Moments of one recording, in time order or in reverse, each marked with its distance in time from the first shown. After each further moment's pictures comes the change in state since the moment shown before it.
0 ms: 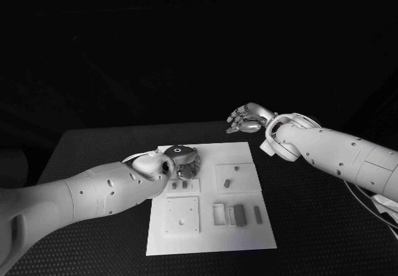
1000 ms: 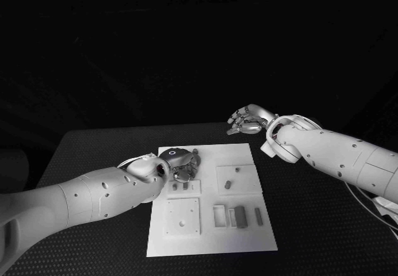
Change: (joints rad) left arm -0.016 -0.038 0.002 0.012 0.084 -0.049 0.031; left_hand -0.026 0.028 -0.001 0.008 0.008 0.055 -0.023 0.033 -0.004 0.060 -0.026 -0.001 0.017 0.030 -0.023 0.023 -0.004 -0.001 0.027 -0.020 0.027 0.000; right arm 0.000 0.000 0.000 0.000 0.001 0.000 0.000; right_hand 0.000 0.000 0.000 0.000 0.000 0.000 0.000 0.000 -0.001 0.001 -0.001 -0.004 -0.003 0.000 0.000 -0.004 0.000 0.000 -0.002 0.002 0.000 0.002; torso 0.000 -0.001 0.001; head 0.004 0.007
